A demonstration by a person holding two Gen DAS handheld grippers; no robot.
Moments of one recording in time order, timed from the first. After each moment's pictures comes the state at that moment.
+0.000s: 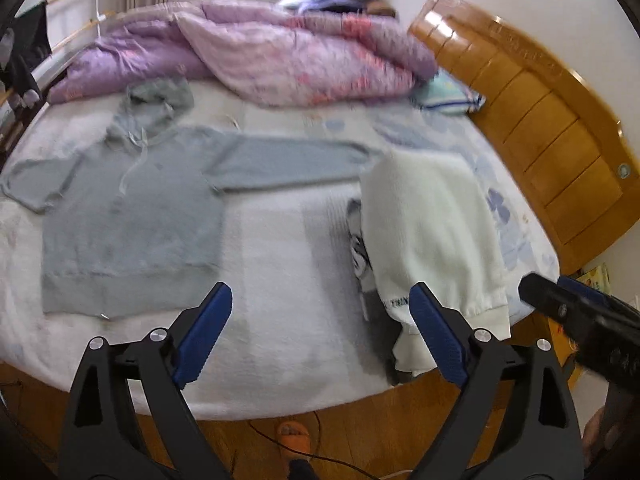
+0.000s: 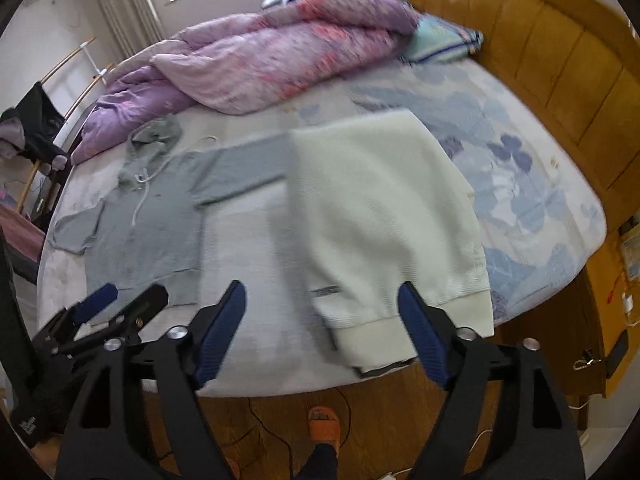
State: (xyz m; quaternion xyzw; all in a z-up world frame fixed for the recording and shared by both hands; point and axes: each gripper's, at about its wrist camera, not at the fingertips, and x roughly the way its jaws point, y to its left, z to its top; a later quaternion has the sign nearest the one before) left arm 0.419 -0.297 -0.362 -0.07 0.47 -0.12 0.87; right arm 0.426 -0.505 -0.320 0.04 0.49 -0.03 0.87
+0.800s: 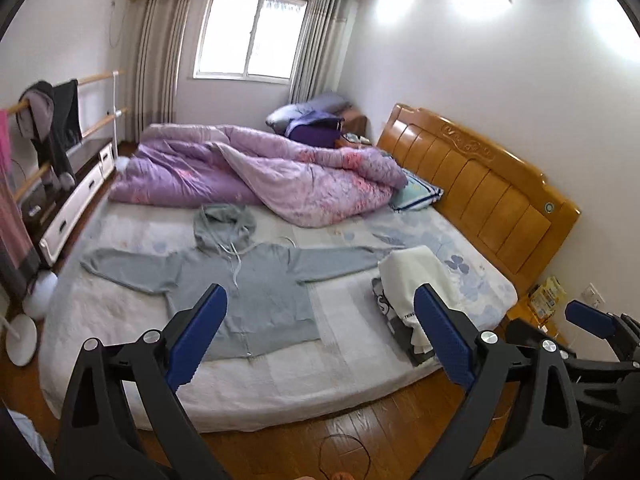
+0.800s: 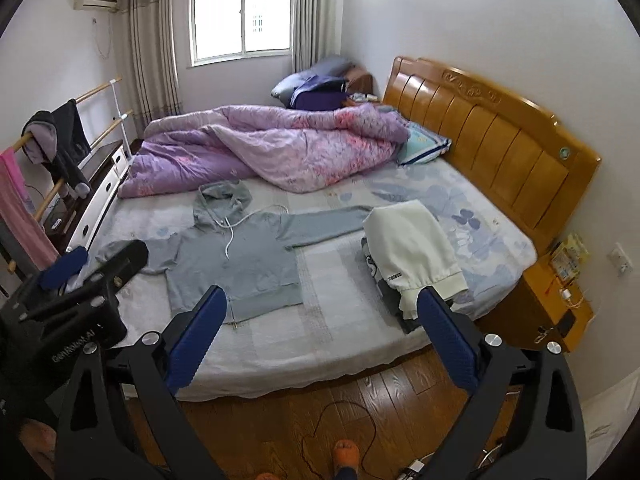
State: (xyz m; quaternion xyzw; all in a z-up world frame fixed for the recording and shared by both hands) left arm 0.179 -0.010 -0.085 -0.06 0.29 -0.17 0.94; right arm 0.172 -0.209 -0.108 -0.01 0.35 -0.09 0.93
